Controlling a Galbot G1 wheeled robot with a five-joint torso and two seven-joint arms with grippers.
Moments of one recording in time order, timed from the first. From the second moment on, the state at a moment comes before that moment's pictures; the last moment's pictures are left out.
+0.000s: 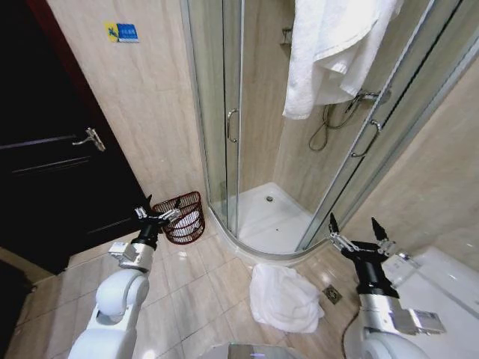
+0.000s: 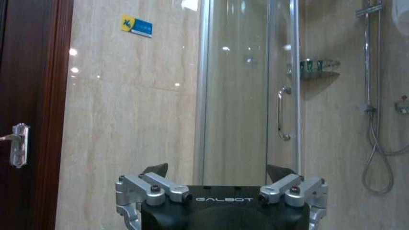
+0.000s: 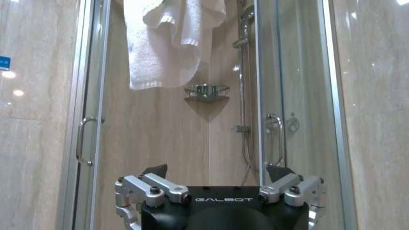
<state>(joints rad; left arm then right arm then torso) 1.46 -1.32 -0.73 -2.24 -0.34 0.12 0.04 -1.81 1.61 0.75 2.50 0.15 0.08 -0.07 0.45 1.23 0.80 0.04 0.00</state>
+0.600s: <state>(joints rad) 1.47 -1.33 -0.72 -2.23 -0.35 0.07 0.03 -1.74 1.60 0.77 2.50 0.19 0.01 -0.04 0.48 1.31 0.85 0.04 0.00</state>
